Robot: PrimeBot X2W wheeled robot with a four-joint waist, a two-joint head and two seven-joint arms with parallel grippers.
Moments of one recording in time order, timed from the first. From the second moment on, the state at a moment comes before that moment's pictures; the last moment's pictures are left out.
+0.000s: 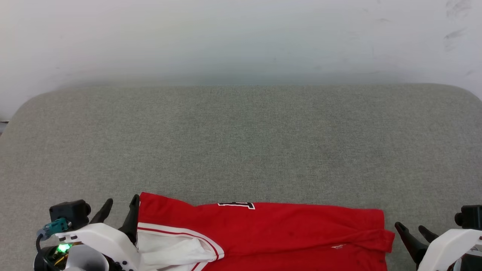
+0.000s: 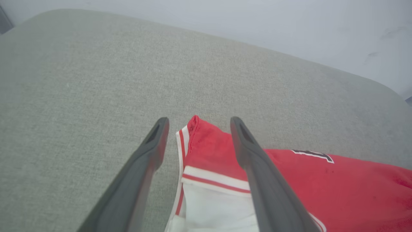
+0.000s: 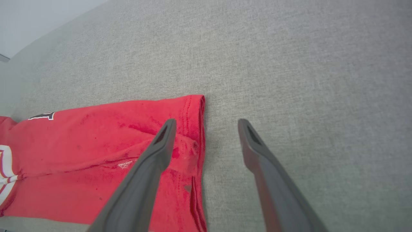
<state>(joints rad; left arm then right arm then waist) -0.07 0.58 -0.45 0.05 -0.90 0.28 -0.03 0.05 -0.18 -0.15 0.08 0.49 0.13 0.49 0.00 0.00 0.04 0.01</state>
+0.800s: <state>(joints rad) -0.13 0.53 -0.45 -0.10 -0.64 0.38 -0.25 0.00 -0.19 -0.07 0.20 0.52 0.13 0.72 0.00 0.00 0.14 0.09</state>
